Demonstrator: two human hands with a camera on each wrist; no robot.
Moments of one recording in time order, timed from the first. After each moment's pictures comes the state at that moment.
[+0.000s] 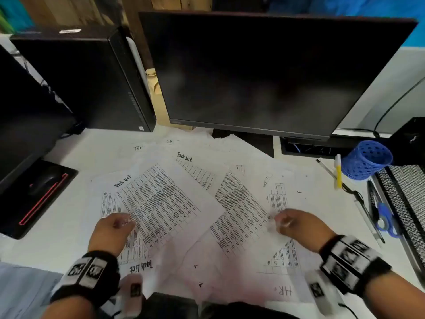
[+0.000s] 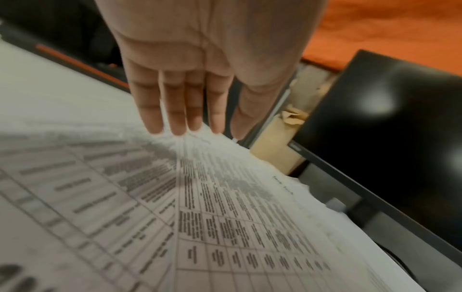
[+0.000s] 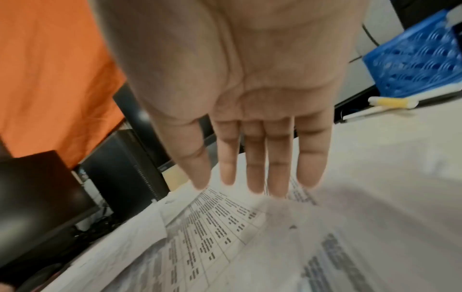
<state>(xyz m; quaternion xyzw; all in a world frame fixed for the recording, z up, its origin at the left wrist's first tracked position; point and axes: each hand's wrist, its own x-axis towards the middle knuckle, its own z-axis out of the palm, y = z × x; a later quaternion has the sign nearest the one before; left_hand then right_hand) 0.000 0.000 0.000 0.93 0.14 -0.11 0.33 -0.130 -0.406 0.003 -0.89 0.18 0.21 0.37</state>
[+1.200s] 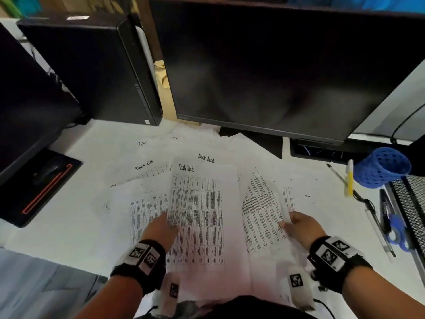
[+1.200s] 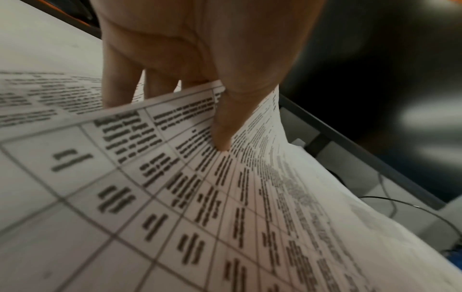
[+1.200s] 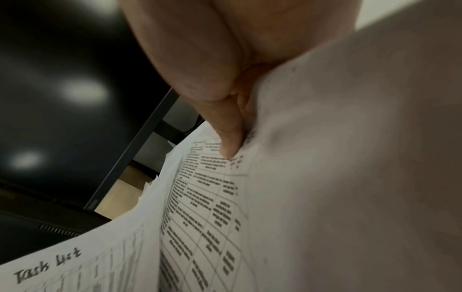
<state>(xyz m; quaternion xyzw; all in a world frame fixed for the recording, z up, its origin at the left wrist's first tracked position) -0.016 -0.081 -0.030 0.93 0.06 -0.29 0.23 -0.108 -0.412 -0.036 -0.81 0.35 0.17 0.43</state>
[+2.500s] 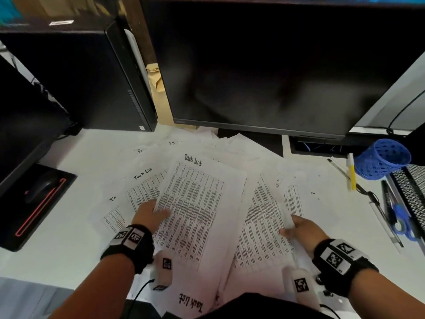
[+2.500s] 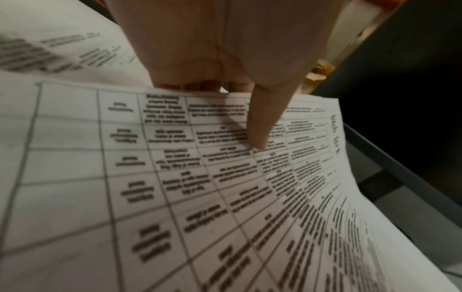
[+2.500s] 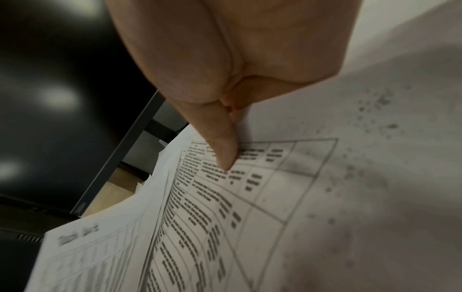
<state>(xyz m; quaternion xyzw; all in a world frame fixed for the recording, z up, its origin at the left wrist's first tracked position) 0.053 -0.054 -0.024 0.89 0.11 -0.27 0.35 -0.110 -0.387 -0.040 -0.72 0.36 0.17 0.57</state>
